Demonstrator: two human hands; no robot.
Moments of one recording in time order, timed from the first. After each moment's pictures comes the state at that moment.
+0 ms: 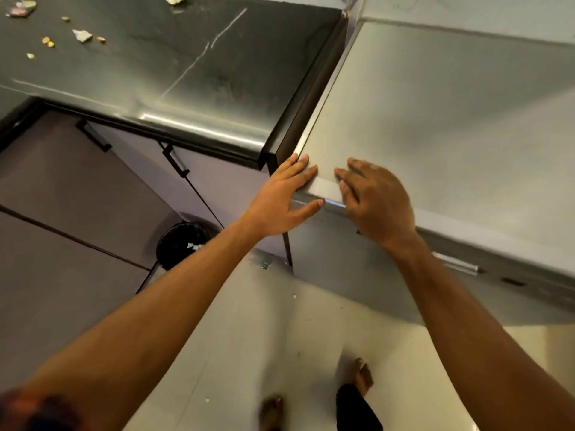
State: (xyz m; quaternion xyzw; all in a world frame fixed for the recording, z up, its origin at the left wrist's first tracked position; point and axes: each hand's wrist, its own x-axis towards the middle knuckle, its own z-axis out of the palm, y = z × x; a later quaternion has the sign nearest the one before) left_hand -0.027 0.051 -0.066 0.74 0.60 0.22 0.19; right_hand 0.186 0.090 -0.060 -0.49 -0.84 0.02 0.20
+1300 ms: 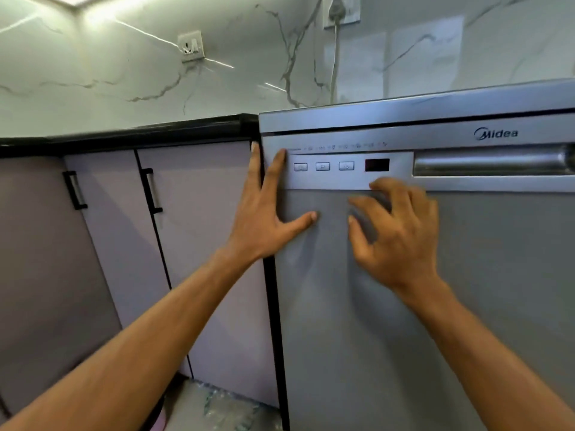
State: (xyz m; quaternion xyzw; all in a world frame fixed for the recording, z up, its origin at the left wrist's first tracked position) left_hand -0.028 0.048 -0.262 0.72 0.48 0.48 -0.16; right_hand 0.201 0.054 -0.294 -0.34 -0.67 -0.37 0.55
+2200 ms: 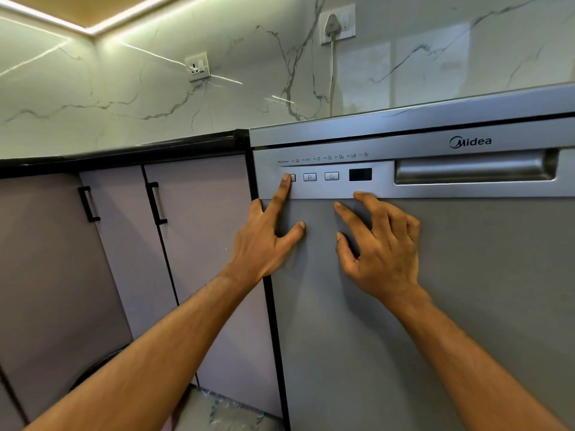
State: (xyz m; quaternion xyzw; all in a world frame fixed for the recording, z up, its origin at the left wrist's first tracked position) left_hand -0.011 0.046 -0.281 0.71 0.53 0.44 -0.16; right_hand 0.204 0.080 -0.316 -0.34 -0.63 -0.42 0.57
